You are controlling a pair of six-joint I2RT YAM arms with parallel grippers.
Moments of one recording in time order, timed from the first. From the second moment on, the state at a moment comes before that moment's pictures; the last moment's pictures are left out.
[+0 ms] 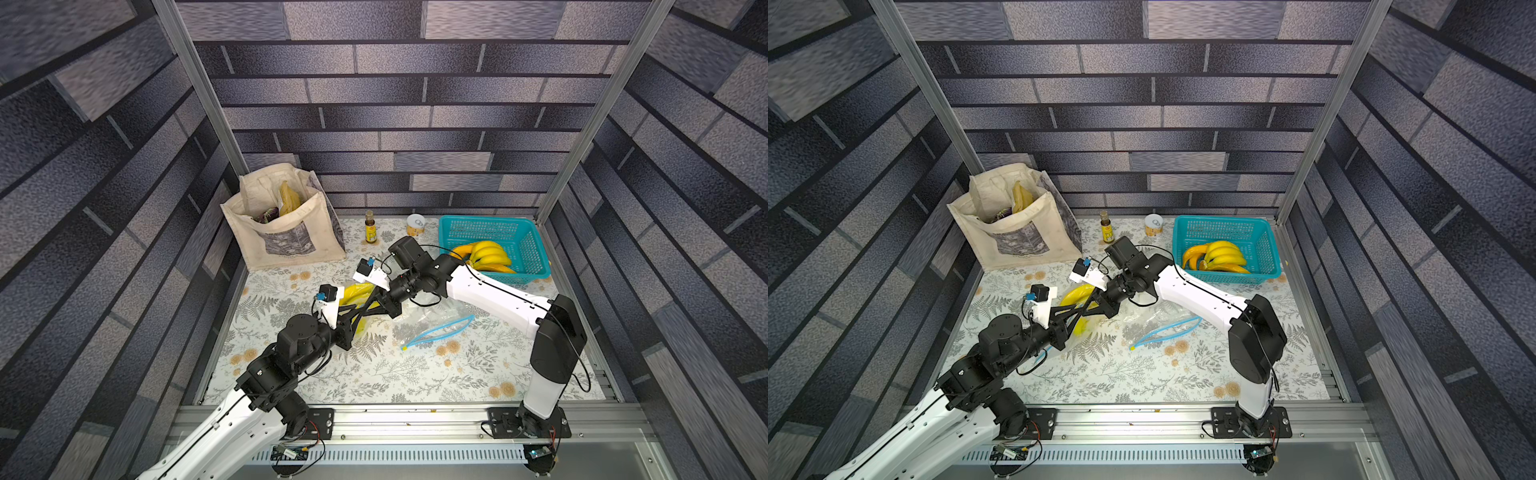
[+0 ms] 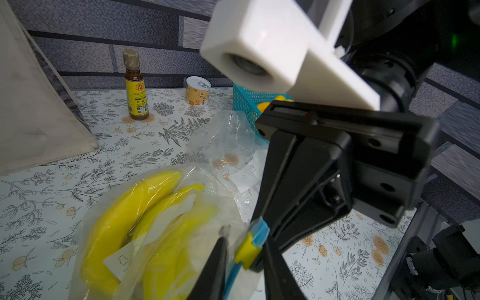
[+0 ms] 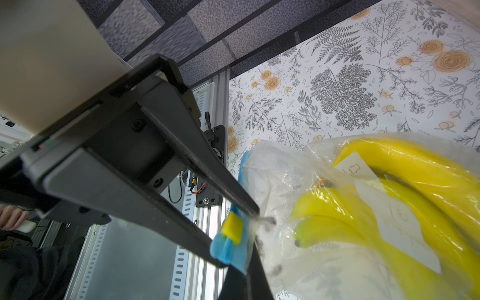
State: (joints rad) left arm -0.70 0.50 0.53 -0.30 0.01 -0.29; right arm 0.88 1.80 1.57 -0.64 -0.85 -0.17
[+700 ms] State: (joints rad) left arm -0.70 0.49 0.57 -0.35 0.06 -0.20; right arm 0.87 1.88 1.70 -0.83 -0.98 -0.28
